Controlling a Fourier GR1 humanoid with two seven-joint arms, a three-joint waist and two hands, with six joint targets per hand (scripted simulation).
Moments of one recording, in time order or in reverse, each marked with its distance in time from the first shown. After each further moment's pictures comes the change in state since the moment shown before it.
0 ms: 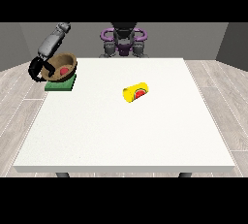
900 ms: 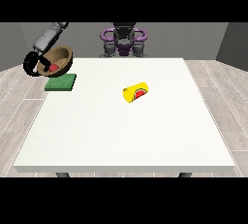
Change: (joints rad) left arm 0.044 0.001 -0.007 -0.009 0.027 -0.001 0.024; right arm -0.067 -0.060 0.023 0.111 0.039 0.046 0.007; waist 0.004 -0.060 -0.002
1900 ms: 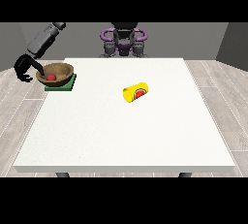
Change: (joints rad) left arm 0.047 0.036 0.046 -0.120 0.080 0.001 0.042; right arm -0.021 -0.101 -0.147 0.188 -0.099 -0.033 0.000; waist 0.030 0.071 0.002
